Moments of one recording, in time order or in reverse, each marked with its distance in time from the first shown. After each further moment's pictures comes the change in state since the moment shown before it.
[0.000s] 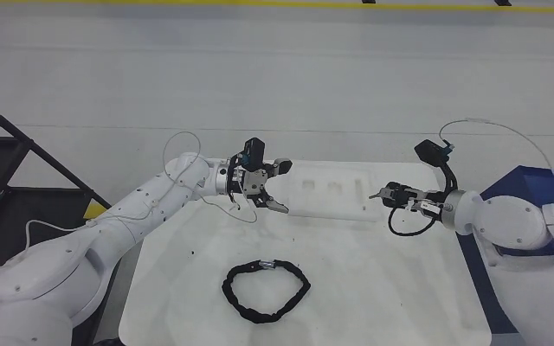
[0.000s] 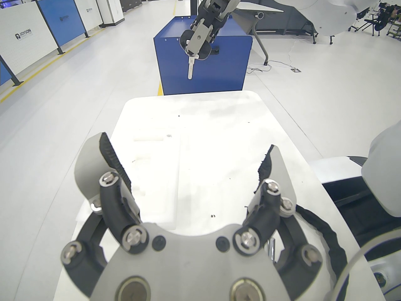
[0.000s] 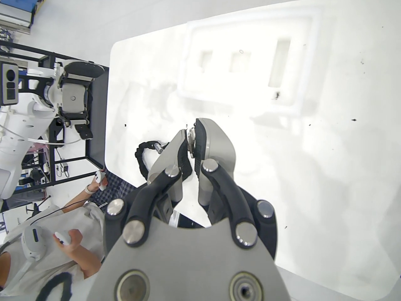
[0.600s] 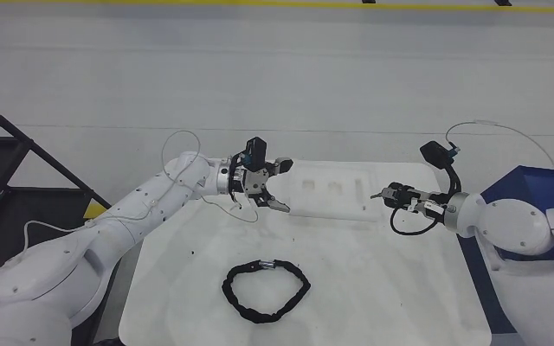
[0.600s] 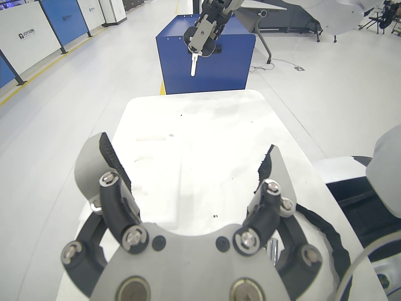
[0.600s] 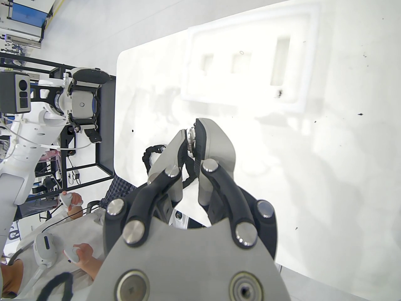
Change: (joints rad) left arm 0.008 0.011 -0.033 -0.034 0.014 0.020 -0.075; right arm -0.018 0.000 0.015 -0.005 0.018 0.020 -0.022
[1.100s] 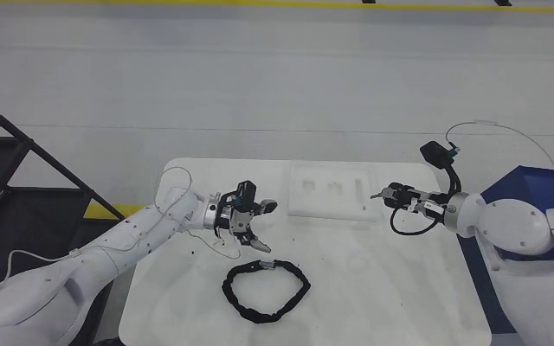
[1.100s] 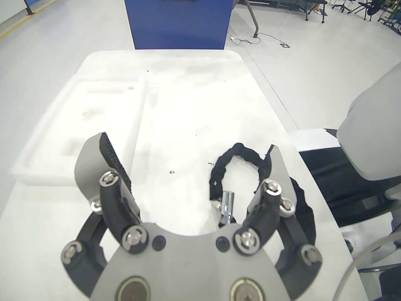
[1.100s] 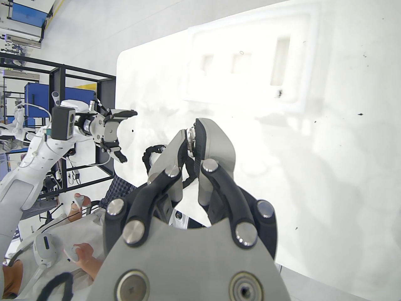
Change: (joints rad) left arm 0.203 0.136 -0.024 -0.121 0.103 -0.014 0.002; right arm 0.000 0.000 0.000 0.000 0.000 0.000 0.000
